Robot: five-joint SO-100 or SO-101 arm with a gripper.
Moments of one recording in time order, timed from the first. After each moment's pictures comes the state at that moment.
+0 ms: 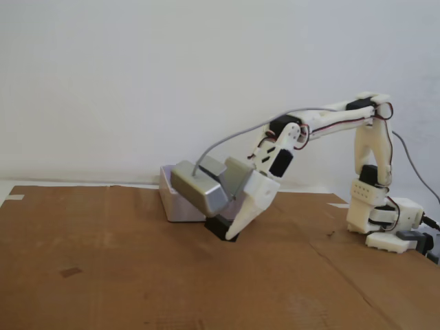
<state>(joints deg) -12.0 68.5 82.1 47.6 -4.1</state>
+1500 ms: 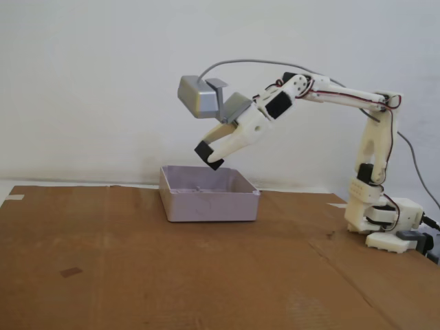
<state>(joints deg) 1.8 86.4 82.1 47.6 -4.1</state>
